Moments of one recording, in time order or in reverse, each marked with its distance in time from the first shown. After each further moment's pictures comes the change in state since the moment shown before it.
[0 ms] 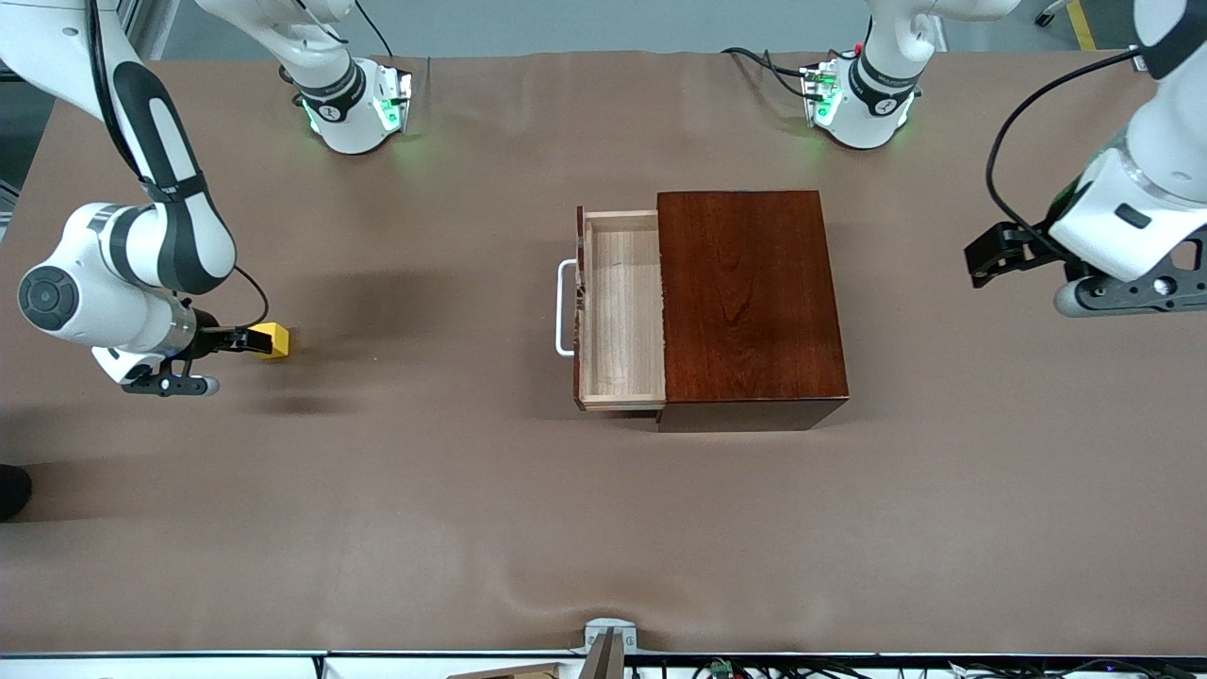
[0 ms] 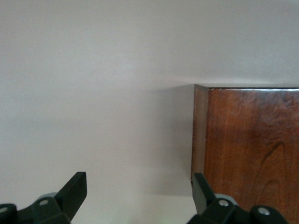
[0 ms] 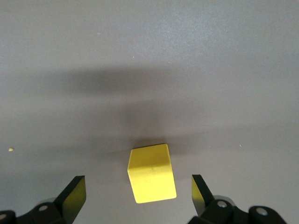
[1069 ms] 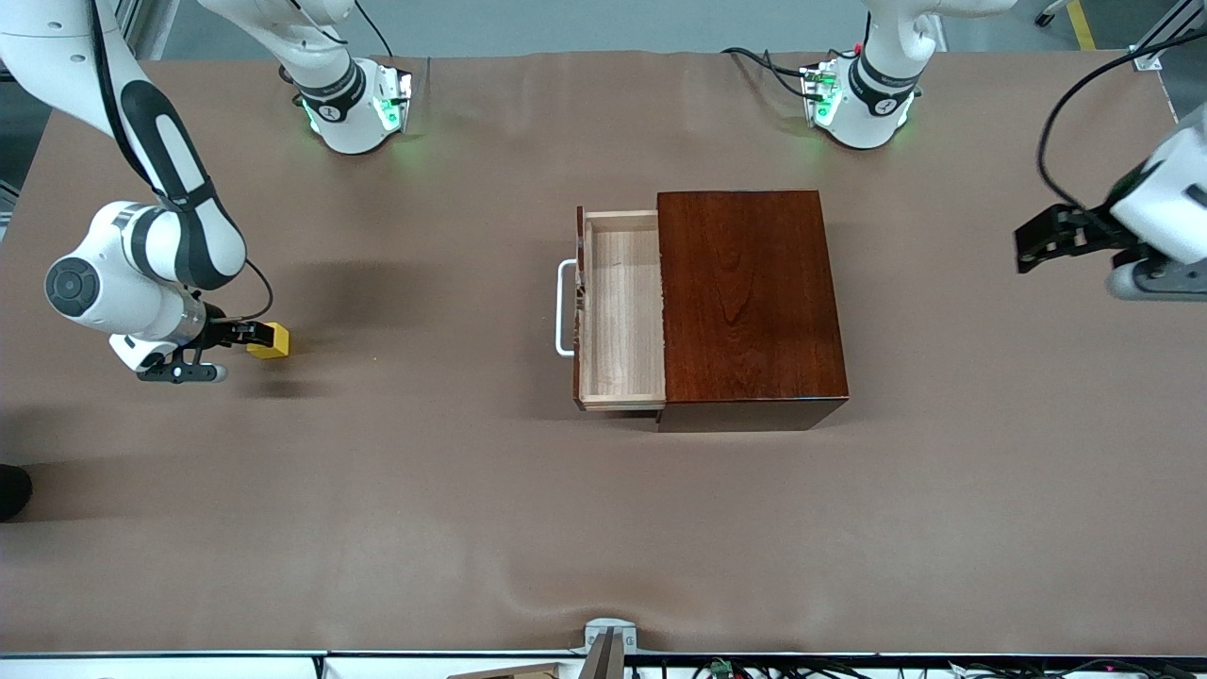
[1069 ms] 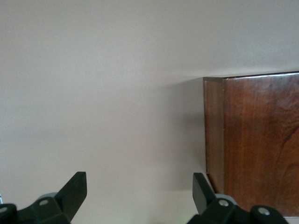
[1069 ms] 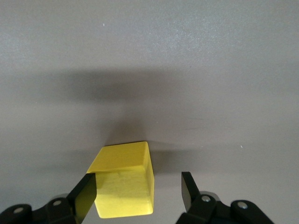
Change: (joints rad) left arm 0.139 -0.051 -0.062 -0.036 -0.002 0.002 0.160; right arm -0.057 0.031 0.003 -0.097 0.000 0.133 -0.086
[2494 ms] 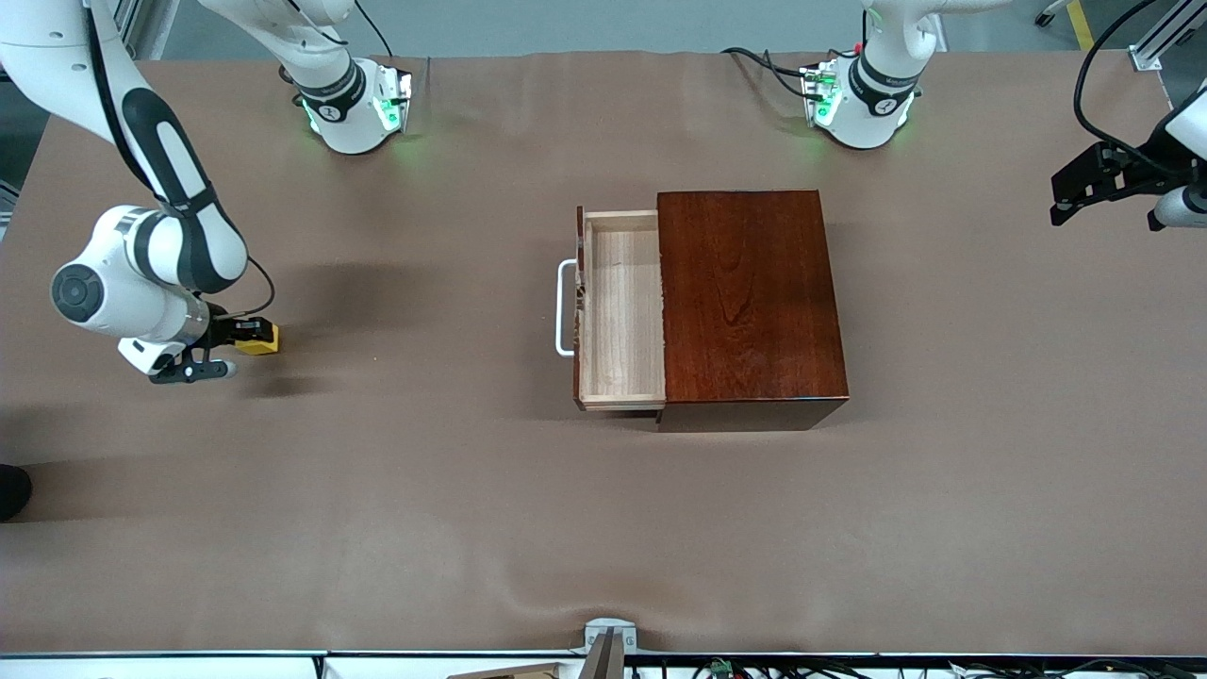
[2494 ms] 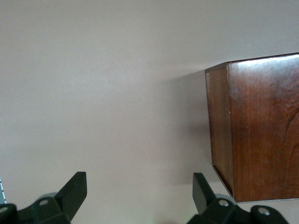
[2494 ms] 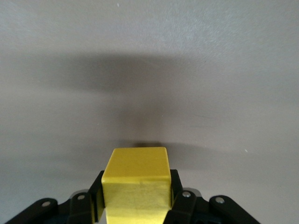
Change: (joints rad) left arm 0.111 -0.173 -0.079 -0.184 -0.013 0.061 0.061; right arm -0.014 0.010 0.007 0.045 0.000 -0.100 -0.117
